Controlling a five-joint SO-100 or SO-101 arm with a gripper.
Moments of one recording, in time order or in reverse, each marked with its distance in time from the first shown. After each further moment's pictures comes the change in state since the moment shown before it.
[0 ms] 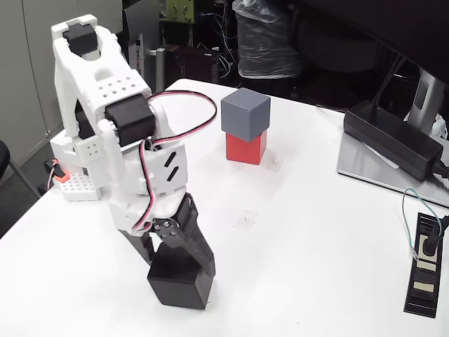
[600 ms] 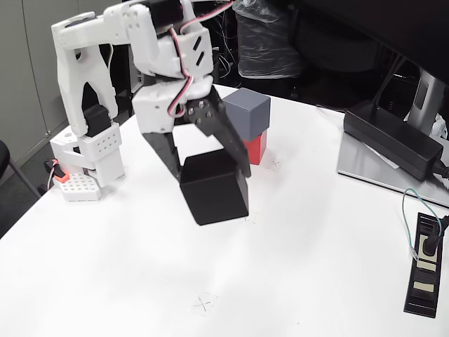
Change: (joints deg) arm -14.7 12.7 -23.3 25.5 4.9
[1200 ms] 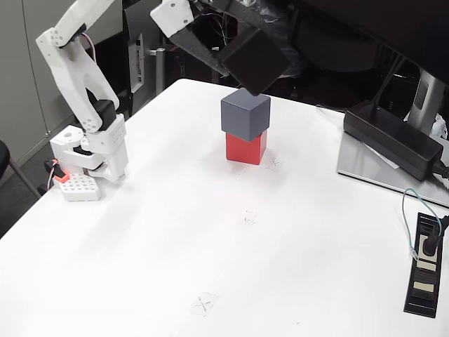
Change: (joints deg) arm -27.0 18.9 -5.1 0.8 13.2
